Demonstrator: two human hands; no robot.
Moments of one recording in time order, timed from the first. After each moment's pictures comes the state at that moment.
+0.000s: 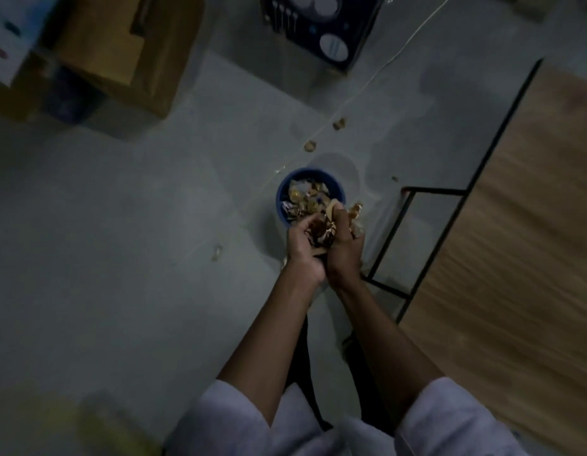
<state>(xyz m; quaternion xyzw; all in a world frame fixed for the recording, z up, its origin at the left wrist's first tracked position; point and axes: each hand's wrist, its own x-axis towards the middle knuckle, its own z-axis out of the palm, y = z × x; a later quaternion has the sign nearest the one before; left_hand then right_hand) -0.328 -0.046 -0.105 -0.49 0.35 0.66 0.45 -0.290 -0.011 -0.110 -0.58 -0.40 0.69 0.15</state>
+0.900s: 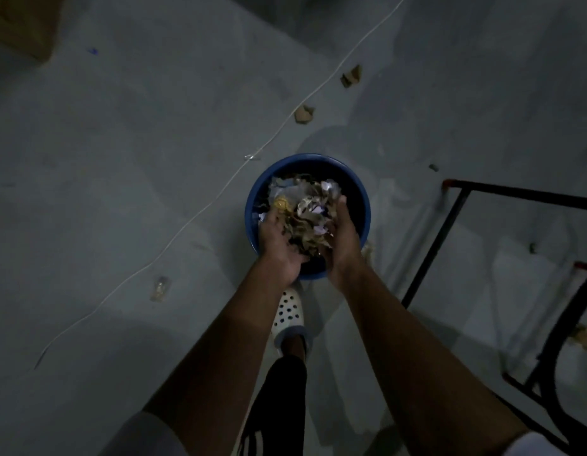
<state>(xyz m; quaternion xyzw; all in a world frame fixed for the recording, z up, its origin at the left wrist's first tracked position) -0.399 -0.002 -0.518 -0.47 0.42 0.62 0.47 -0.340 0.075 -0.524 -0.64 -0.35 0.68 -0.08</state>
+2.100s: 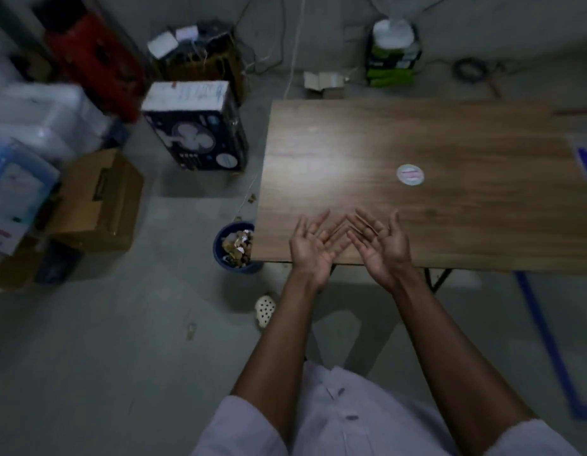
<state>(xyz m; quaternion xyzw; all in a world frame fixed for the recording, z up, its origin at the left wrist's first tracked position) 0.069 -0.007 0.037 -0.09 0.44 0.70 0.56 0.187 0.078 0.029 -0.42 -0.22 0.82 0.31</state>
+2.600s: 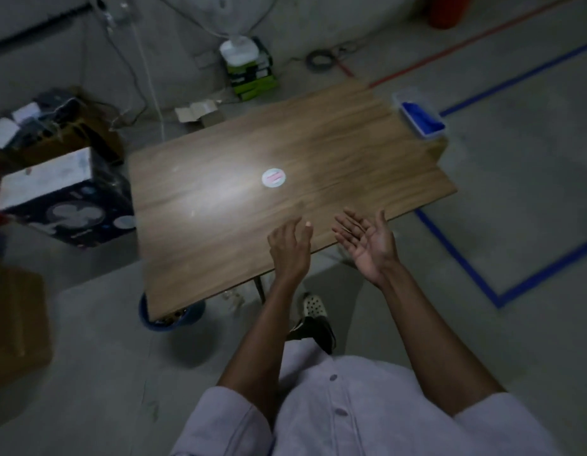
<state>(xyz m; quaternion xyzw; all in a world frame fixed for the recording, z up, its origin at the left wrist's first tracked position) 0.252 0.094 0.027 0.45 0.76 0.35 0.31 0.413 0.130 0.040 -0.45 -0.16 0.75 0.46</state>
